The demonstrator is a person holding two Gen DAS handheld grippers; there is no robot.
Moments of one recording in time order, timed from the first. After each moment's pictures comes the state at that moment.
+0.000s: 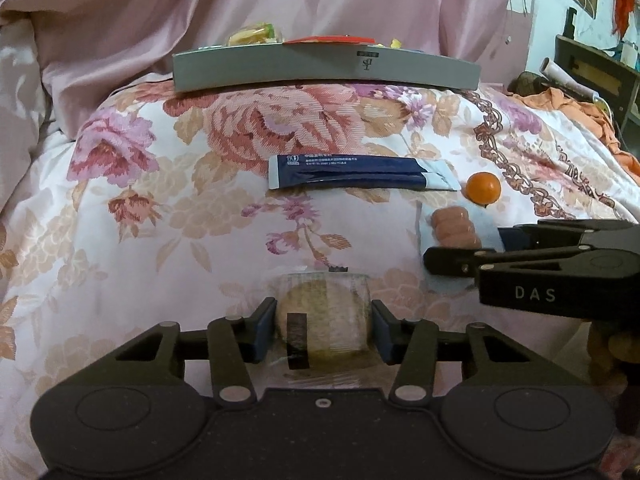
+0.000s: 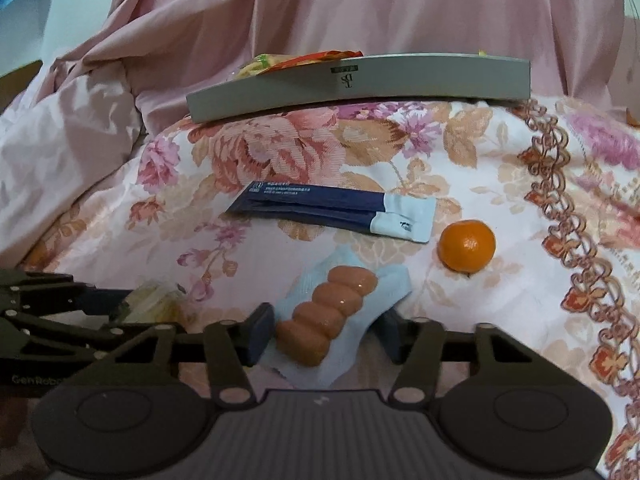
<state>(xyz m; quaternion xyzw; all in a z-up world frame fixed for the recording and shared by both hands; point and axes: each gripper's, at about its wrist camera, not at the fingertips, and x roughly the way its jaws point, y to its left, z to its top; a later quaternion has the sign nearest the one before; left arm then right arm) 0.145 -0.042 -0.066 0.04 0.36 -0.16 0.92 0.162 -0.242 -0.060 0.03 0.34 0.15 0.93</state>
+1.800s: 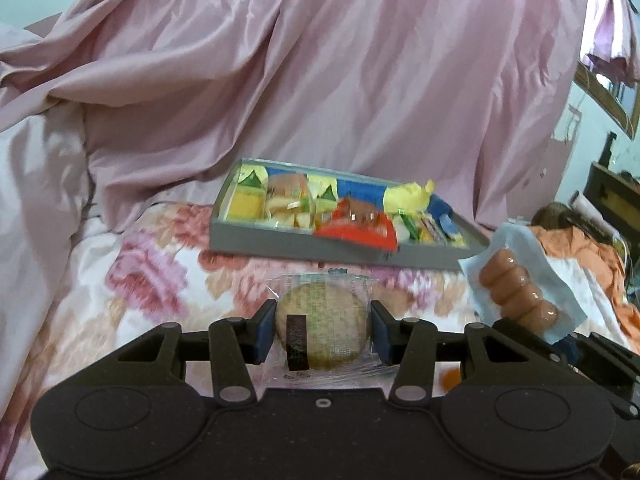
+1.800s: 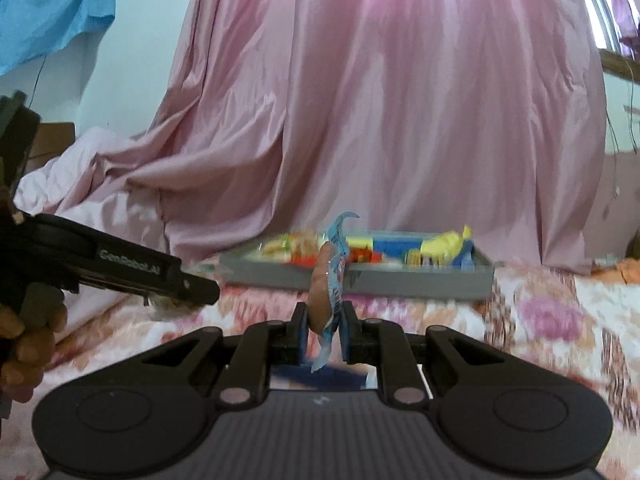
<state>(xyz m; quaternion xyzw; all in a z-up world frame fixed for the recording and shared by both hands) 0.189 -0.047 0.057 -0.07 0.28 -0.10 0.95 0.131 -0.254 0.040 0.01 0.14 0.15 0.98</state>
